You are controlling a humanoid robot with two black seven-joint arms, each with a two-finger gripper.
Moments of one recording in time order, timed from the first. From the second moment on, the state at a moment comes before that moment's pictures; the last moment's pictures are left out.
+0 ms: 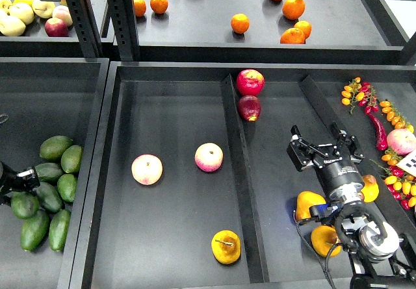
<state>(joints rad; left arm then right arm) -0.80 0.60 0.05 -0.76 0.63 -0.49 0.49 0.04 0.02 1.49 1.25 0.28 0.16 -0.19</state>
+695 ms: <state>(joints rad) -0.82 0.59 -0.04 -0.76 0.63 -0.49 0.49 0.03 0.02 1.50 1.24 0.28 0.17 -0.19</state>
